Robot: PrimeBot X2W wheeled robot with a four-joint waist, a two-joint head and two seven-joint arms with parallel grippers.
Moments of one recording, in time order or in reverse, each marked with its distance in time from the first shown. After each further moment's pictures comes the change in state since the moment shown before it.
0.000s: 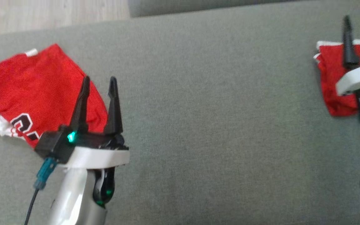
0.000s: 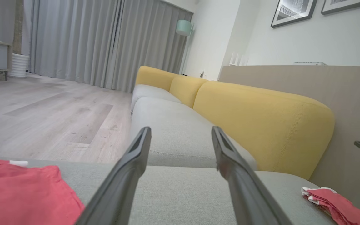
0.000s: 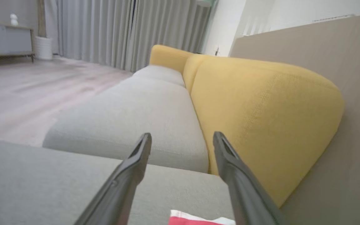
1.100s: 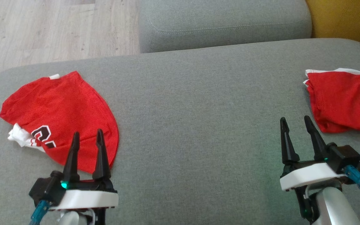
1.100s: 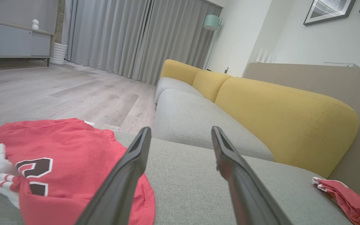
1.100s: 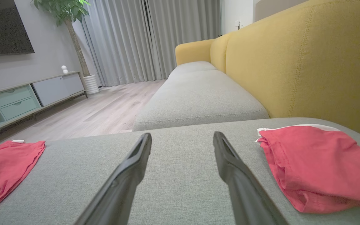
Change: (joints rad) left arm 0.238 0.002 0.077 0.018 -0.039 -0.001 0.000; right arm 0.579 0.261 0.025 -0.353 0.148 0.000 -0.001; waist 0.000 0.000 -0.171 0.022
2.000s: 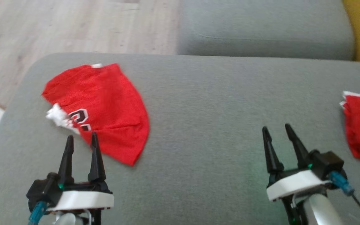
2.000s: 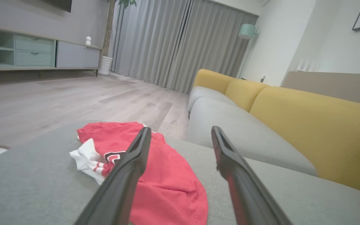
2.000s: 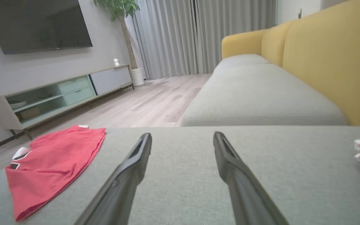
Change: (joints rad) left arm 0.001 0.000 0.032 0.032 0.028 0.017 0.000; right arm 0.026 0.001 0.100 0.006 0.046 0.000 0.000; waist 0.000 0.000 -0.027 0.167
